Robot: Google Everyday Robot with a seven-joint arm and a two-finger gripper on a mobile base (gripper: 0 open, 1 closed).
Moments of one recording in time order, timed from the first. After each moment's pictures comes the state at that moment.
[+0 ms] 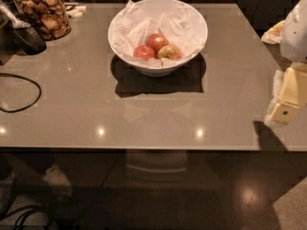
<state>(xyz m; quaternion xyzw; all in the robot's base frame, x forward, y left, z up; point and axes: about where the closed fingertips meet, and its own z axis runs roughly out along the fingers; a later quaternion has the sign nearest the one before) 0.438 -0.217 0.976 -0.60 0.78 -0.03 0.16</state>
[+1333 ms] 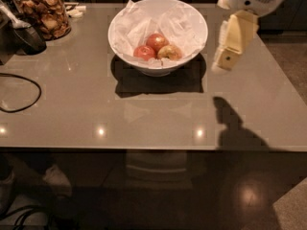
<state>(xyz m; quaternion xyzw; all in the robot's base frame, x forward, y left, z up) 0.520 -0.146 1.013 -0.61 0.77 0.00 0.19</state>
